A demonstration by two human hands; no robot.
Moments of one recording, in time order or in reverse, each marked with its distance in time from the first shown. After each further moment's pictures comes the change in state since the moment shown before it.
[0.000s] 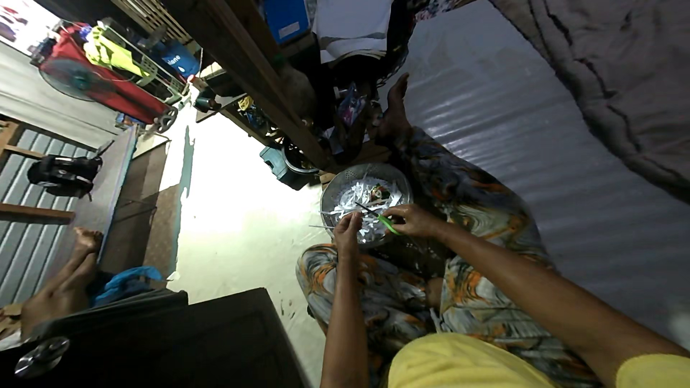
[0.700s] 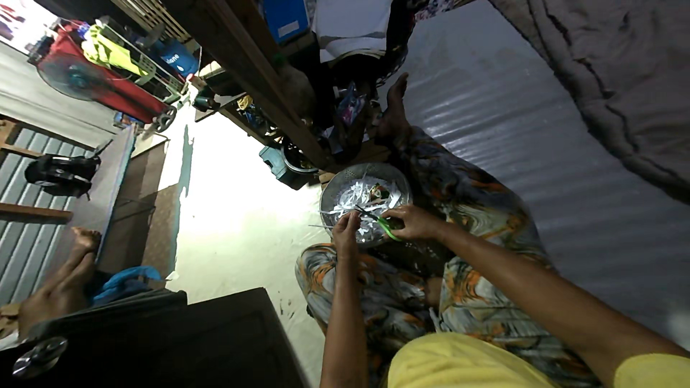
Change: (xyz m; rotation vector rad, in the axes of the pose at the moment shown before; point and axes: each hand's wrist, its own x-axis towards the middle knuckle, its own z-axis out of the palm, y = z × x) left_hand 0.000 0.002 0.000 -0.010 0.032 -0.012; right_hand 0.000 0.000 -0.001 -0.102 -0.068 0.017
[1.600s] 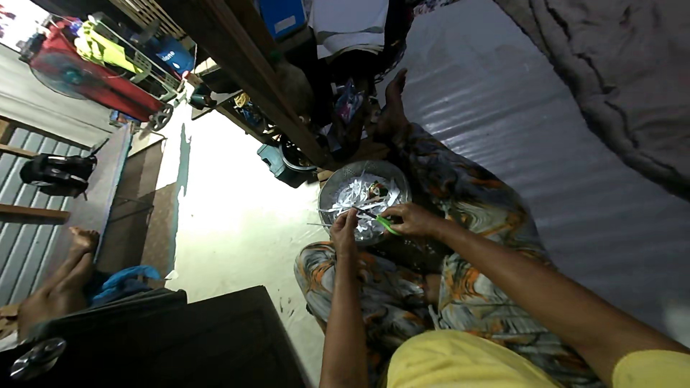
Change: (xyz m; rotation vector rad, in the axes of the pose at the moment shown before) left_hand 0.001 -0.005 -0.002 0.045 0.023 0.069; right_hand 0.000 -0.001 0.000 0.031 -0.003 0.030
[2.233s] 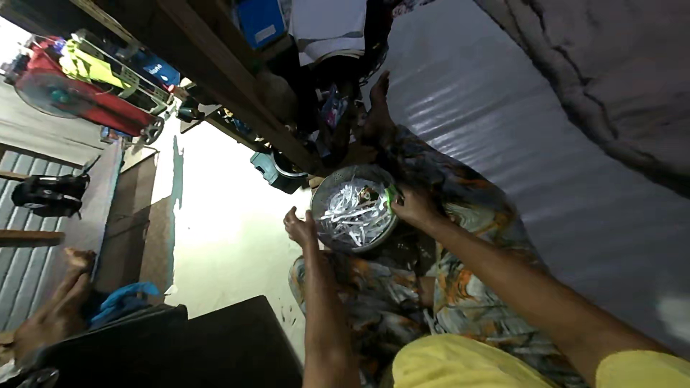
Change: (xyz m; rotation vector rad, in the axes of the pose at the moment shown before) left_hand 0.070 0.035 -0.050 1.027 0.233 -0.065; right_hand -0.001 -0.004 -0.015 -0.049 0.482 0.457
